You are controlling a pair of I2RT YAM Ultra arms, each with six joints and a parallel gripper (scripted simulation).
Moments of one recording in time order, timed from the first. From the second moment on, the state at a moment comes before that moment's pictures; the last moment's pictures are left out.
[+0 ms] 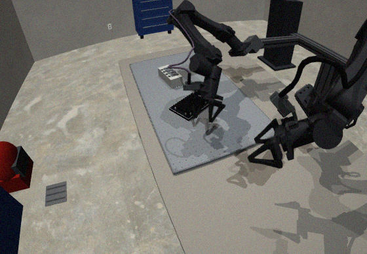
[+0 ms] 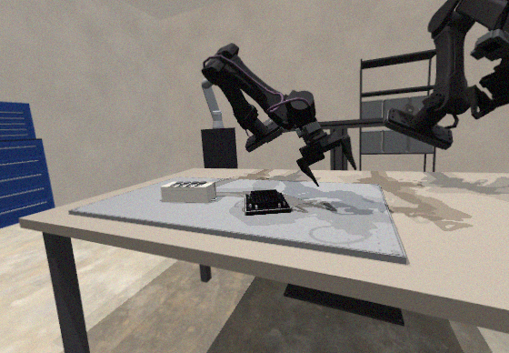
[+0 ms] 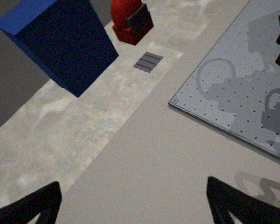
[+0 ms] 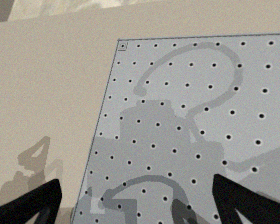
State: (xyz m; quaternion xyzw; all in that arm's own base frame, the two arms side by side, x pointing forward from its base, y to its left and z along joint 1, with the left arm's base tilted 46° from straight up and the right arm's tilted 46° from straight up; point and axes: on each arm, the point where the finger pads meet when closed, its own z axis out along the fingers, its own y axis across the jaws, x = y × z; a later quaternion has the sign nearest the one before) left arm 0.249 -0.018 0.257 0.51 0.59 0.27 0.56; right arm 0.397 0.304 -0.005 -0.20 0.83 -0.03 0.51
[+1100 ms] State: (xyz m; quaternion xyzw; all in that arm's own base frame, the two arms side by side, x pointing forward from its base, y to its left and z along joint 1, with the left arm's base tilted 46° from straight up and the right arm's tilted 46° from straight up) left arm 0.297 -0.056 0.224 0.52 0.63 0.18 0.55; right arm 0.371 0.214 0.035 -0.13 0.84 -0.08 0.51
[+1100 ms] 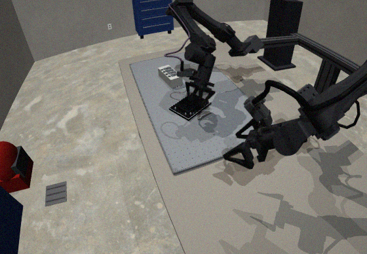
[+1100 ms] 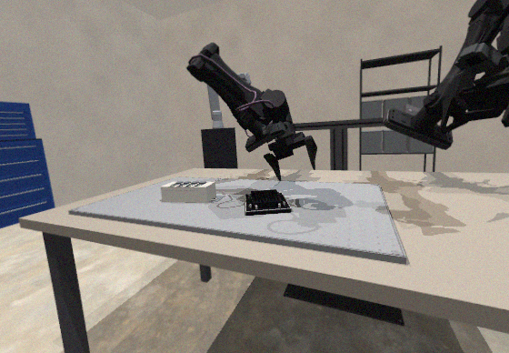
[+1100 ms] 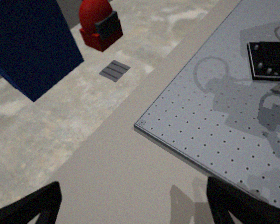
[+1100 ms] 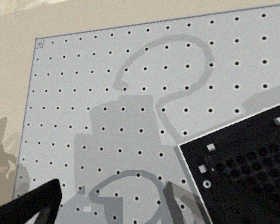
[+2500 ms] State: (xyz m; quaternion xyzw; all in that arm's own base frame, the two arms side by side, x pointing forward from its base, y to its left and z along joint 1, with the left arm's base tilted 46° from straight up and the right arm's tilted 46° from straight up) left arm 0.158 -0.419 -0.048 0.66 0.60 0.06 0.45; right arm 0.259 -0.084 0.189 0.14 0.82 -0.22 0.50
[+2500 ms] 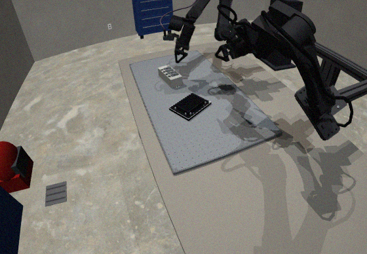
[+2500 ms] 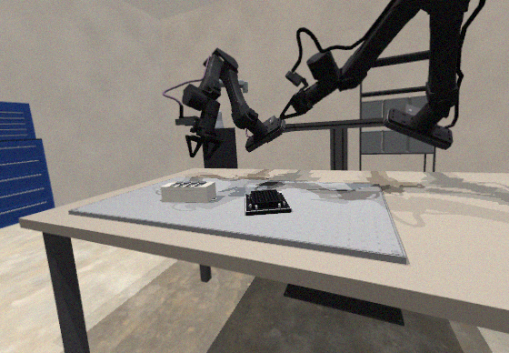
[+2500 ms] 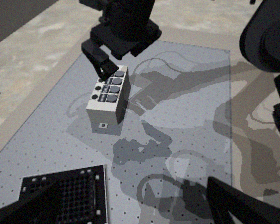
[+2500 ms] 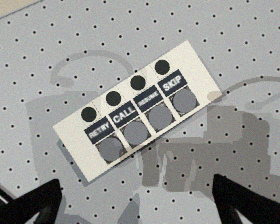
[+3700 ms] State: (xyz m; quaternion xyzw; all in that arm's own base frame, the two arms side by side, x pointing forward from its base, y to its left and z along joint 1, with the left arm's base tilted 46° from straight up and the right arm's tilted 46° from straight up) left arm 0.162 -0.424 -0.043 0.64 0.60 0.07 0.48; right arm 0.276 -0.122 0.195 0.38 0.79 -0.11 0.47
